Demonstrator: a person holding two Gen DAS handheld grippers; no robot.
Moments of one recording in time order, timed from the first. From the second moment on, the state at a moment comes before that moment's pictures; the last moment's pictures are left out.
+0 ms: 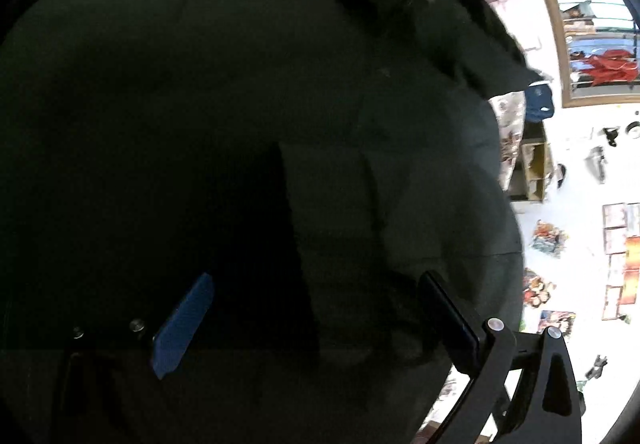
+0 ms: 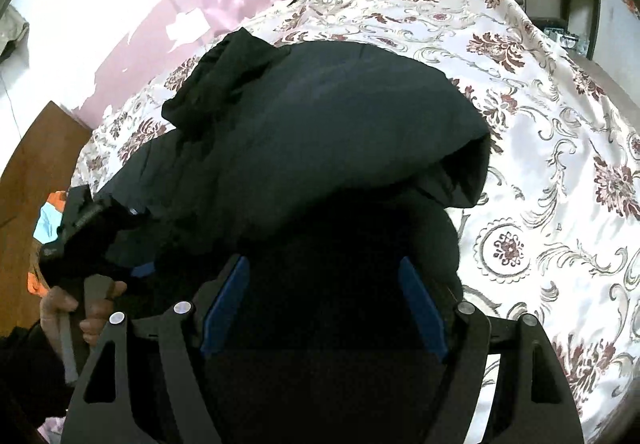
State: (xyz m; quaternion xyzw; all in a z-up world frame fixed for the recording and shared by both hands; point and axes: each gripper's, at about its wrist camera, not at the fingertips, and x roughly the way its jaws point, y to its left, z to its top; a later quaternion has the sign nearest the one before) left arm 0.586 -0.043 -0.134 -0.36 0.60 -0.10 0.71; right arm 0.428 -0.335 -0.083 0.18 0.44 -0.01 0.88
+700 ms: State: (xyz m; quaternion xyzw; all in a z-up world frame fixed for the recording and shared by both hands) left arm 0.581 -0.002 0.056 -0.15 0.40 -0.05 0.90; right arm 0.459 -0.338 -0.016 0.13 0.33 -0.08 0.93
